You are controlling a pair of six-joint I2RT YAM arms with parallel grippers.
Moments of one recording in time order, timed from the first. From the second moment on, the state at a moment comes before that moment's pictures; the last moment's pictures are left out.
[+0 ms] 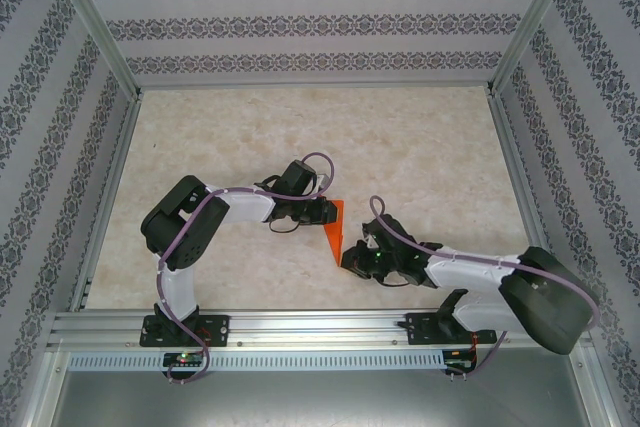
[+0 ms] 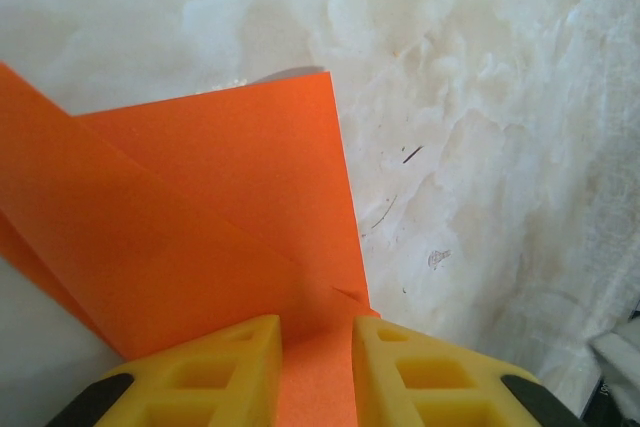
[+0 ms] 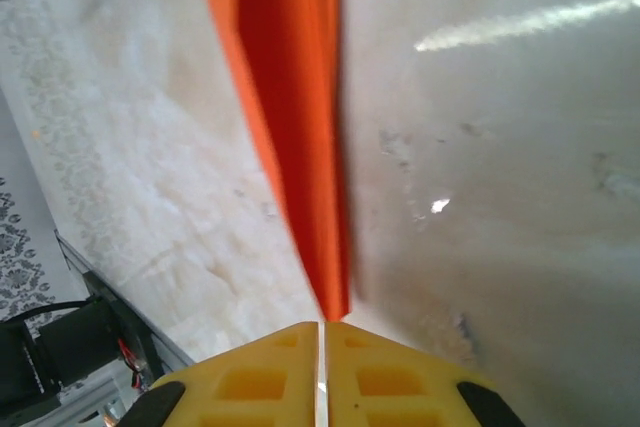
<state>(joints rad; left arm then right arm) -0.69 1.92 1.00 0.00 0.49 -0.68 0.78 1.21 0.32 0.06 -0.40 1.14</state>
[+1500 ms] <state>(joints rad) -0.67 1.67 0.97 -0.08 0.47 -0.66 0.69 1.66 0.43 0.48 -0.53 1.04</state>
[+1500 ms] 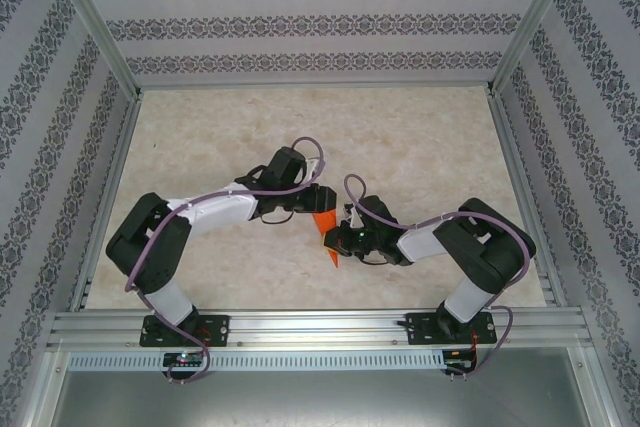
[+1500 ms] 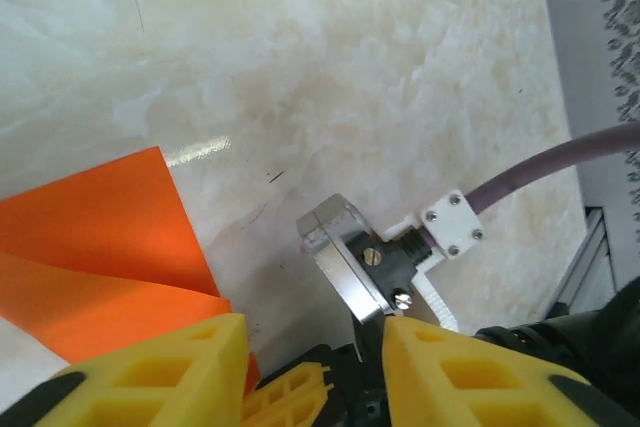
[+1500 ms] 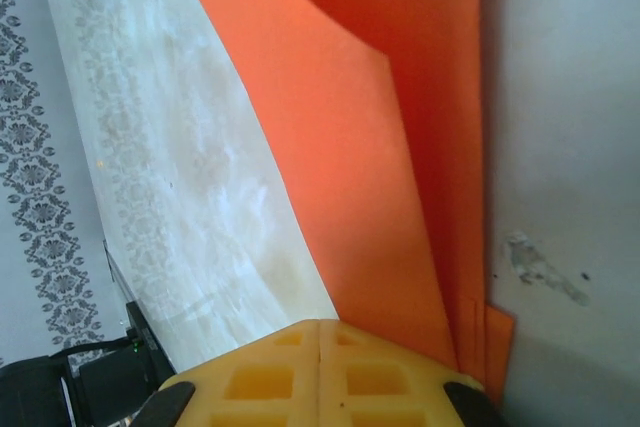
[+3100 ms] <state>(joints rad) -0.56 1.90 1.00 0.01 0.45 -0.67 0.66 1.61 0.43 0.34 -0.58 0.90</state>
